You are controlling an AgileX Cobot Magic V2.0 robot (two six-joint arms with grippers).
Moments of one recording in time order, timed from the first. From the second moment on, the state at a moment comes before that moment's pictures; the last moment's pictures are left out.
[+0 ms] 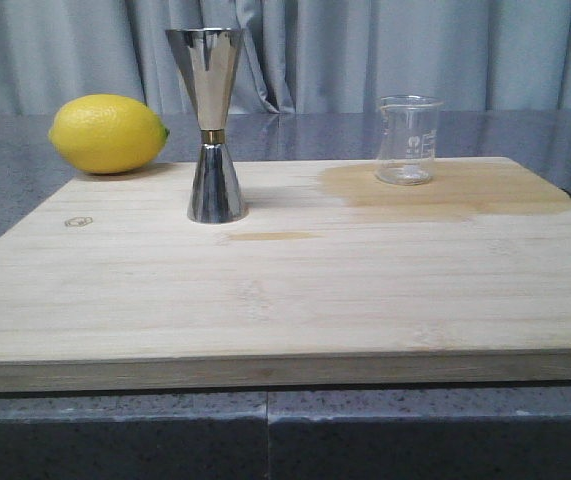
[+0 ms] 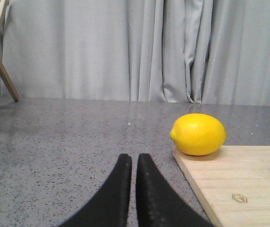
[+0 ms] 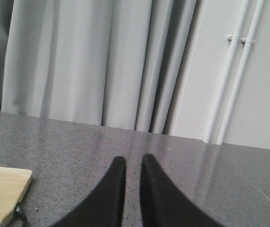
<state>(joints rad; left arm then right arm) 0.21 -0.01 -0.05 -1.51 0.39 1.40 -0.01 -0.01 -0.19 -0.94 0.18 0.71</state>
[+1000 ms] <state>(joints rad) 0.21 -0.01 -0.05 -1.51 0.43 1.40 -0.01 -0.01 -0.19 -0.94 0.12 0.71</state>
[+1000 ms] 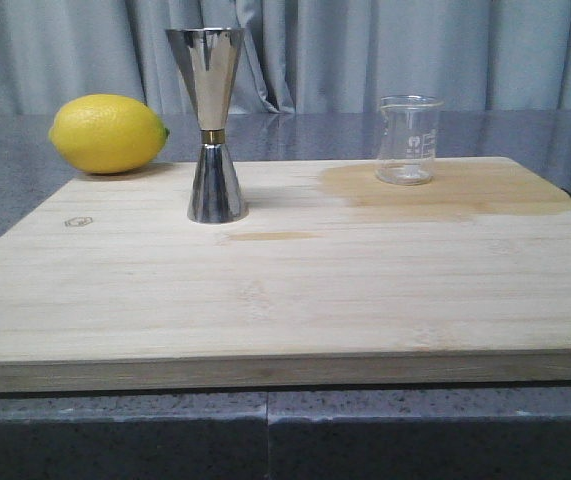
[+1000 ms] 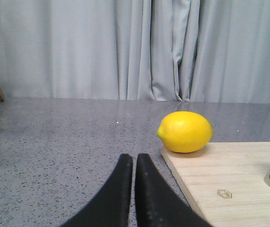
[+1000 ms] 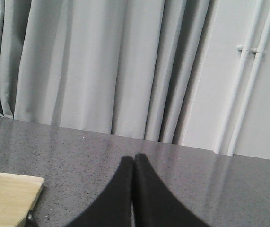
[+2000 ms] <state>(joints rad) 0.18 -0.01 -0.10 -0.36 0.29 0.22 -0.01 -0.01 -0.19 -0.94 0.12 0.71</state>
